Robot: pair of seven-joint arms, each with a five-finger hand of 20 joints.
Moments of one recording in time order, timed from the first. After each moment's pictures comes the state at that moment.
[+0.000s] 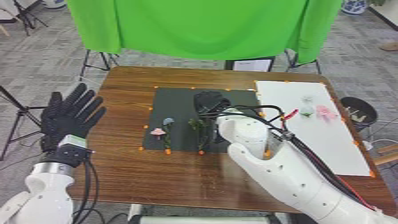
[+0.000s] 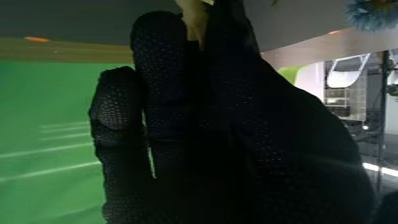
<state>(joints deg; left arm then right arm) 120.8 -46.6 -92.7 -120.5 10.1 12.7 24.8 -62.4 -65.9 41.2 -93.5 -137.7 -15.4 20.4</state>
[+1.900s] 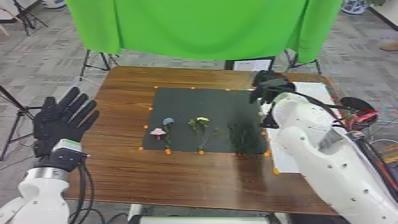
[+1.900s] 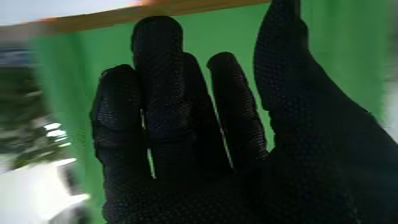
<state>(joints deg) 124.2 -46.9 -95.1 -121.4 10.2 13.6 26.0 -72.7 -56.8 63.8 -106.5 -128.7 -19.4 37.7</state>
